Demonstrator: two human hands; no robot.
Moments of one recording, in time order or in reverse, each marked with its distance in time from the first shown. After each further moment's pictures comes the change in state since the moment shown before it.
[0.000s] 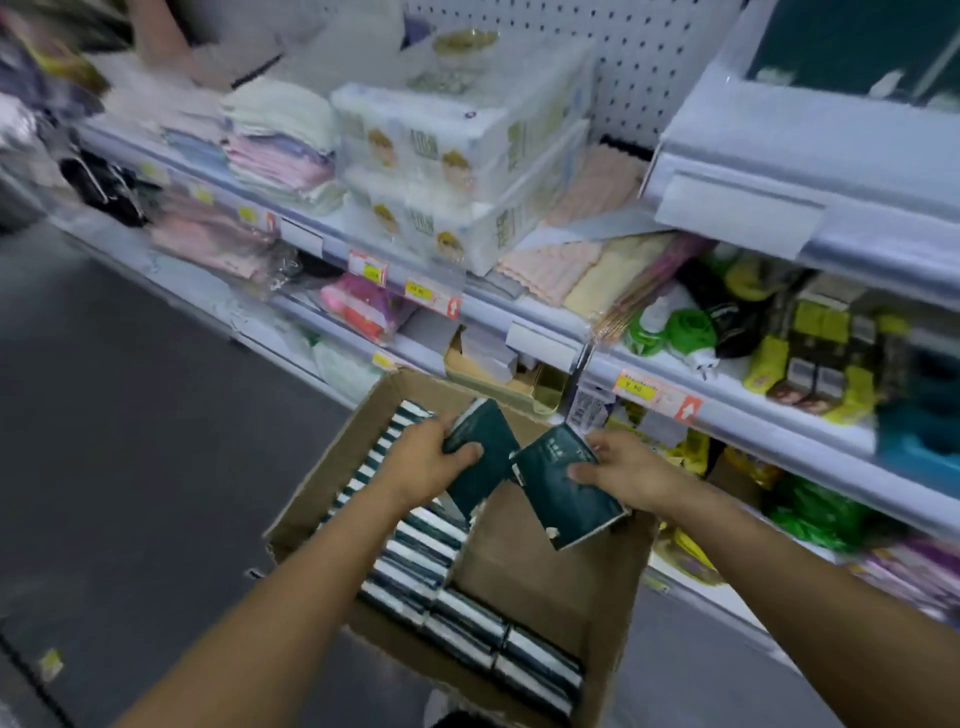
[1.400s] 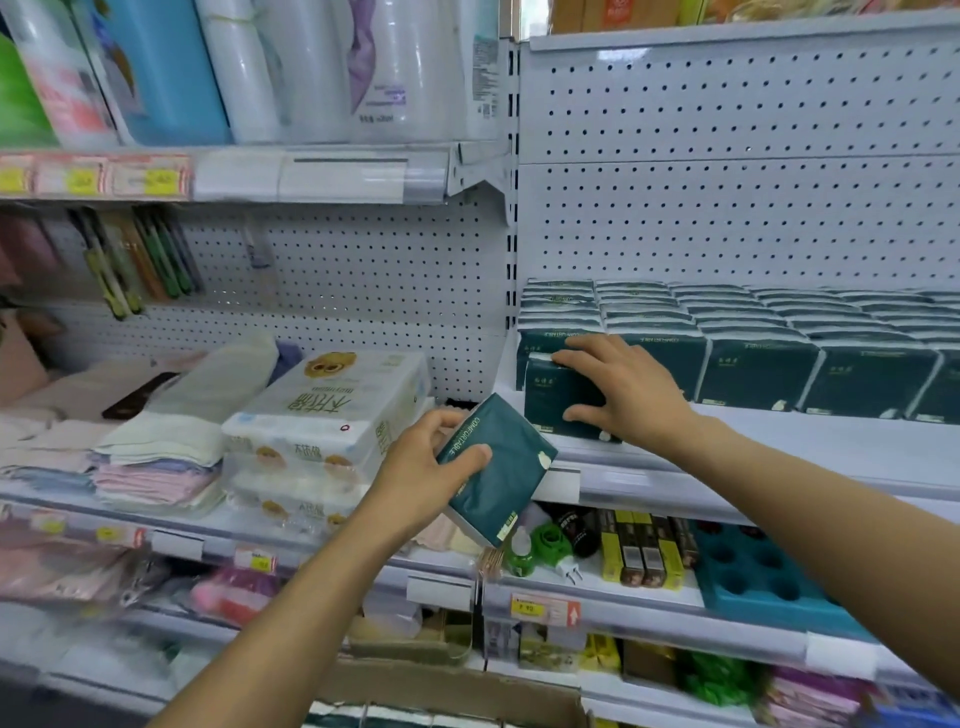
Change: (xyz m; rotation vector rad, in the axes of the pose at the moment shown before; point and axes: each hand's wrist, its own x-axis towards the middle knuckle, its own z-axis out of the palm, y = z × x) left_hand 0.017 0.254 -0.130 -0.396 0.072 0.533; right_hand -0.106 -0.156 -0.246 -1.002 0.989 -0.462
